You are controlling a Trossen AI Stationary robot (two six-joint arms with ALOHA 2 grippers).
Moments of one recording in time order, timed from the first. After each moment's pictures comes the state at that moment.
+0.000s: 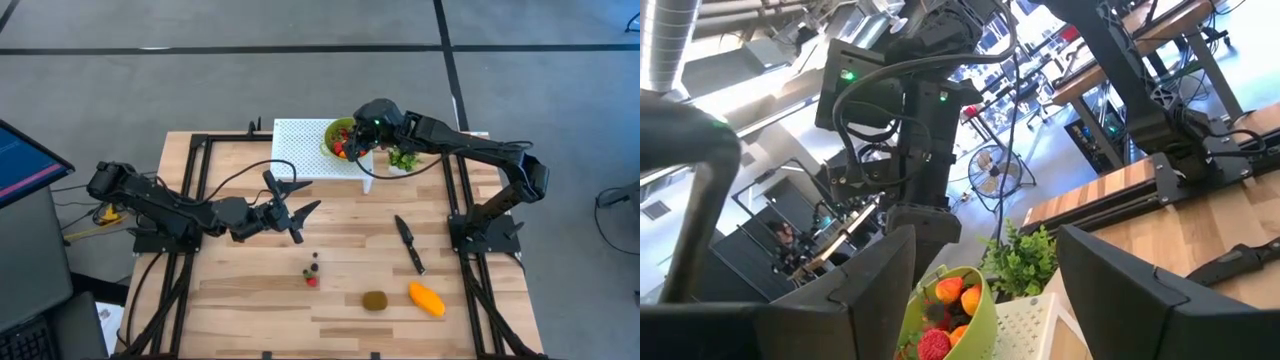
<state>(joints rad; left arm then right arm) -0.27 1.36 0.84 0.65 -0.75 0.76 -0.41 1.53 1.40 -0.54 0.25 0.21</state>
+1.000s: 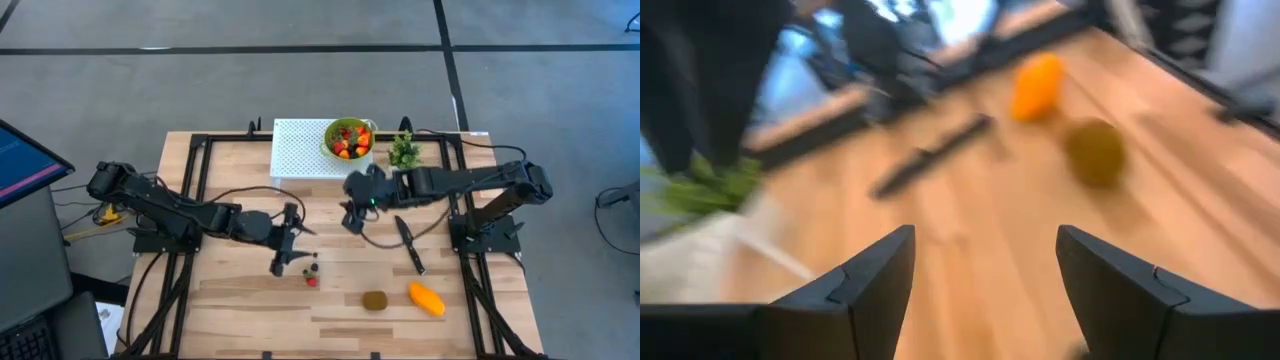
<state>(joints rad) -0.27 1.36 0.84 0.11 -0.22 0.30 0.07 1.52 1.40 -0.74 0.33 0.39</state>
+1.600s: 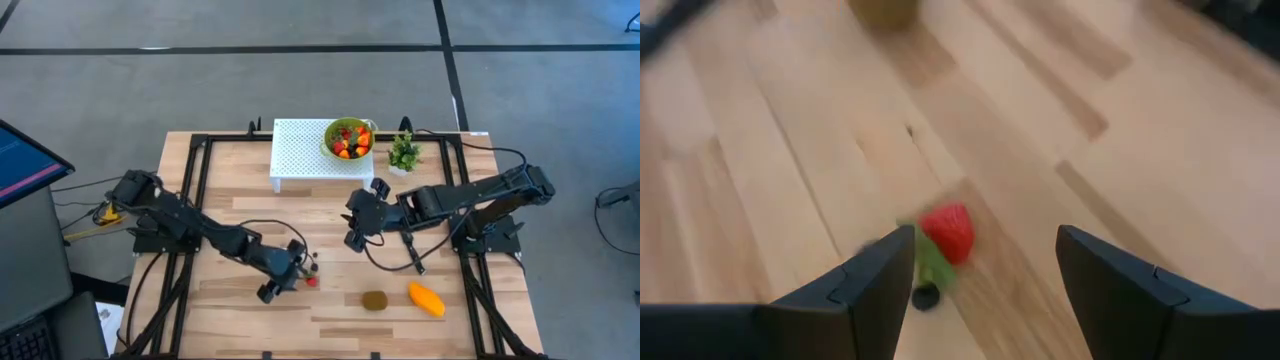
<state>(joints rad) -0.38 1.60 0.84 -0.03 -0.02 0.27 0.26 1.52 1.40 -0.75 0.53 0.50</state>
